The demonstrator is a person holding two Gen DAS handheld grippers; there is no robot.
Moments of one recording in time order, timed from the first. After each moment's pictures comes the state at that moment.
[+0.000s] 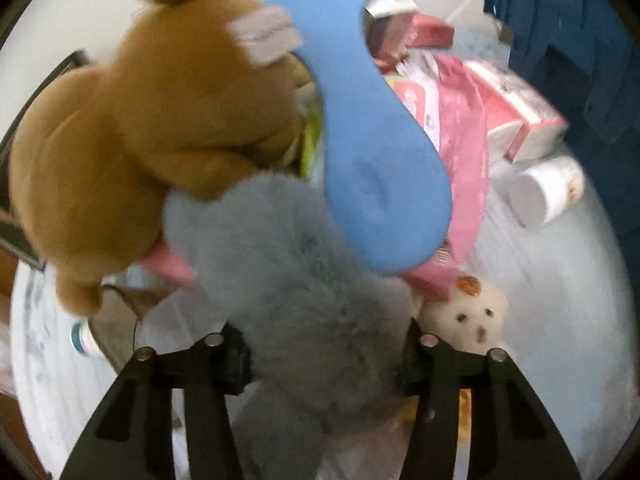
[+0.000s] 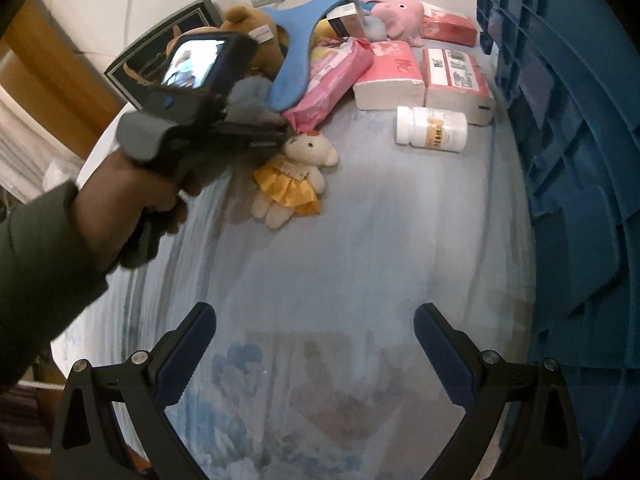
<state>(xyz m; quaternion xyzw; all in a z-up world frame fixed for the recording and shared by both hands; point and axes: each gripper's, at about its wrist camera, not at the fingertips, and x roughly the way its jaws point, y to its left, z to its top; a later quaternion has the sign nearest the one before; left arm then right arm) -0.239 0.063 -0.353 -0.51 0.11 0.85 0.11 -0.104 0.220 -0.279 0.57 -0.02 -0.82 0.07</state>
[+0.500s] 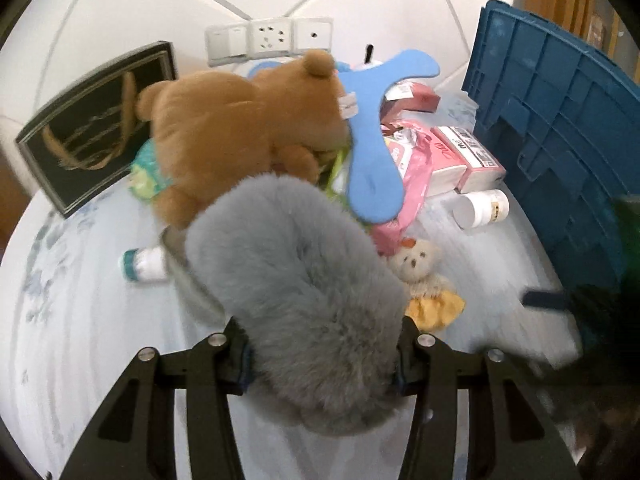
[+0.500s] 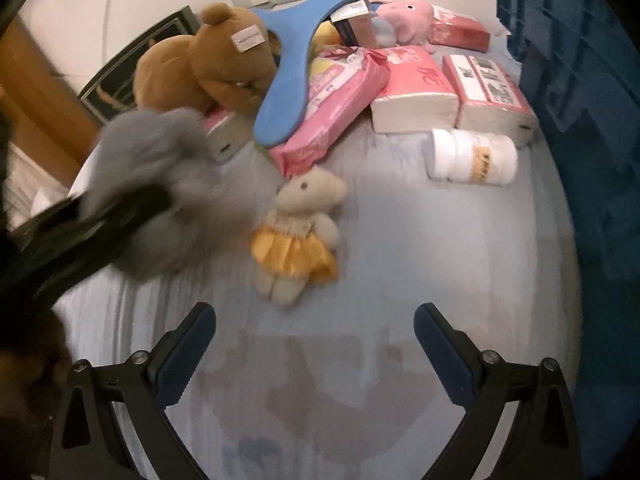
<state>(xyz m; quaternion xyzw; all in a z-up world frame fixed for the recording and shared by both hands) -0.142 -0.013 -0.286 -0.45 0.03 0.88 0.13 -0.179 0.195 -0.327 0.54 -0.04 -0.84 0.05</state>
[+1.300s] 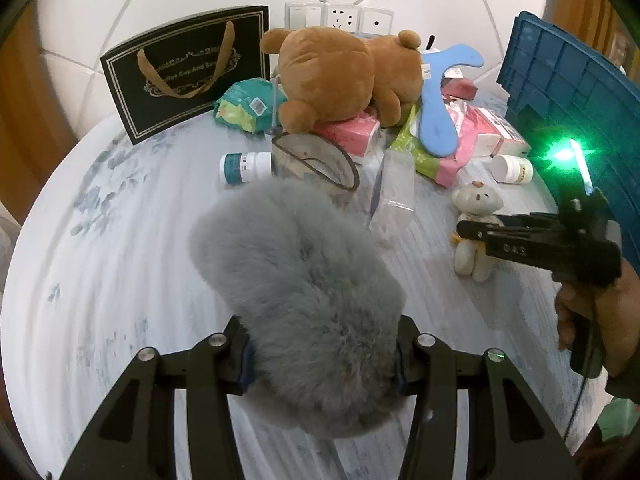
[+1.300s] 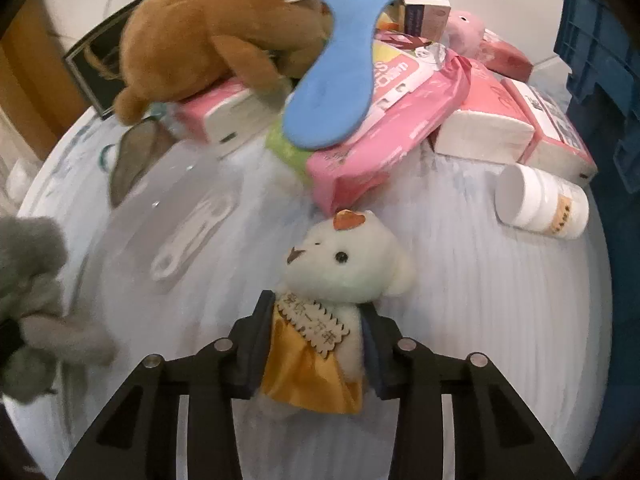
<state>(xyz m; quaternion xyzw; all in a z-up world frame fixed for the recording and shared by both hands) -0.074 -0.103 -0.309 -0.47 0.00 0.88 0.08 -0.212 0.145 -0.370 0.52 0.04 -0.85 0.05</state>
